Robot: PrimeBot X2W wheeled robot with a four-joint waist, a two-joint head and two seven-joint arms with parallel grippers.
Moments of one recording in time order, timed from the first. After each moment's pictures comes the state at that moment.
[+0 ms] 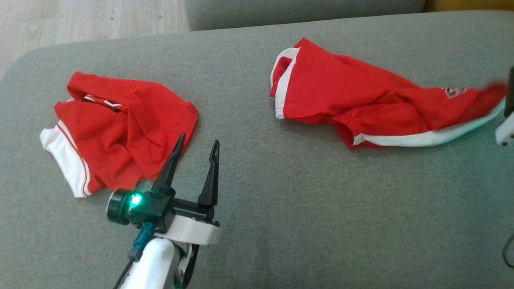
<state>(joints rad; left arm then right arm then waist) -0.21 0.05 -0.35 0.23 -0.15 0.02 -0.25 -0.60 -0.32 -0.23 0.70 0.11 0.13 0.06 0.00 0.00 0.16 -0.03</state>
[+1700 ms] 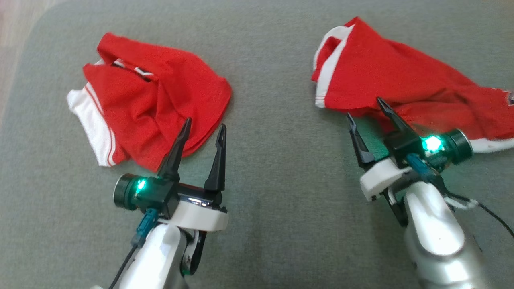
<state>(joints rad) -0.27 0.05 -0.39 0.23 -0.21 0.04 -0.25 -0.39 -0.05 0.12 0.48 -0.29 0.13 -0.18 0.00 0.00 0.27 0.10</state>
